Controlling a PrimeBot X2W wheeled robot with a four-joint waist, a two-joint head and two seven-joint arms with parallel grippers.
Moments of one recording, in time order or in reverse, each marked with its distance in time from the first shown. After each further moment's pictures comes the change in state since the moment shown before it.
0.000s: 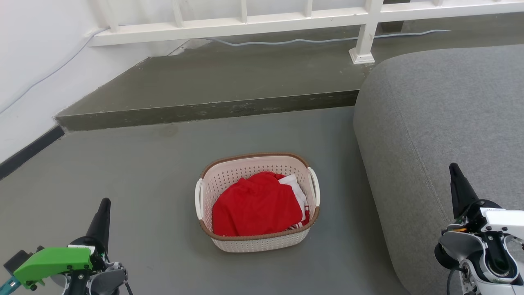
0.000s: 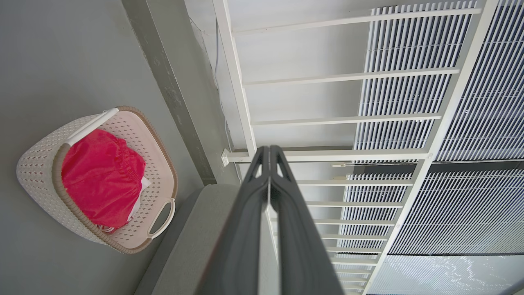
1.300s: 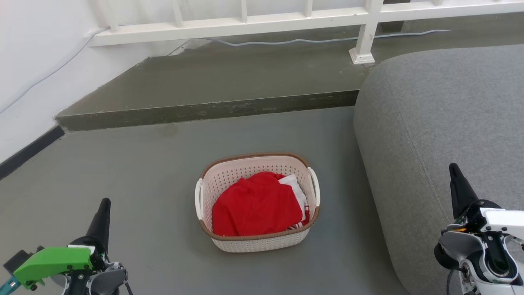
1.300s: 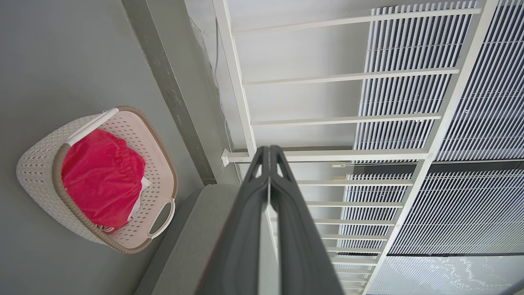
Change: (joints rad) left arm 0.000 0.000 0.000 0.000 0.000 0.000 0.000; right arm 0.000 0.003 -0.002 0.000 -0.001 0.000 0.002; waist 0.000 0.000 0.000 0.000
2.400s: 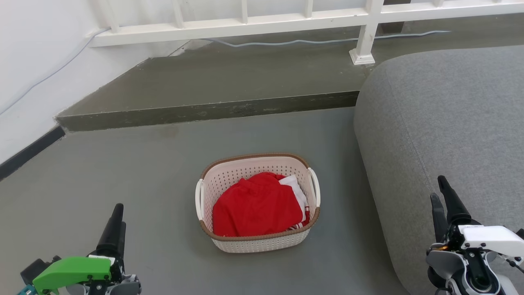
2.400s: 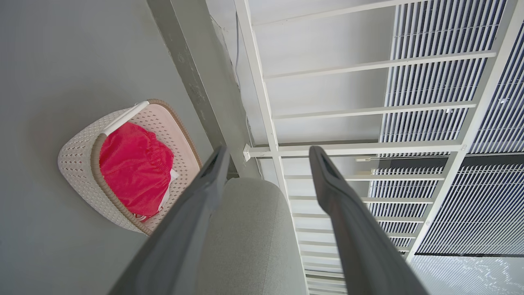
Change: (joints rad) left arm 0.038 -0.020 -0.050 0.020 0.073 0.005 -0.050; right arm 0.049 0.026 0.044 0.030 -0.092 -0.002 -0.041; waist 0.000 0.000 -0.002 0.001
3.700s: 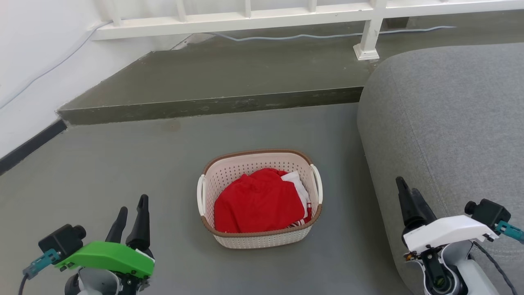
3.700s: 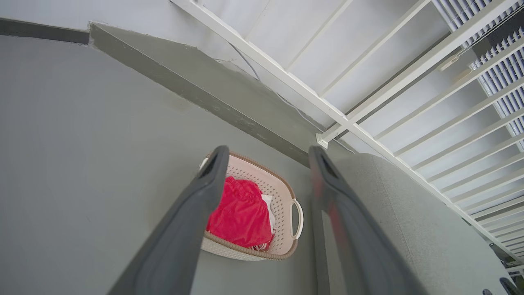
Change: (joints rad) left arm 0.000 0.066 -0.170 -0.109 0.634 0.092 -0.122; right arm -0.001 -0.031 0.188 -0.062 -0.653 -0.115 -0.103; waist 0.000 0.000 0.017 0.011
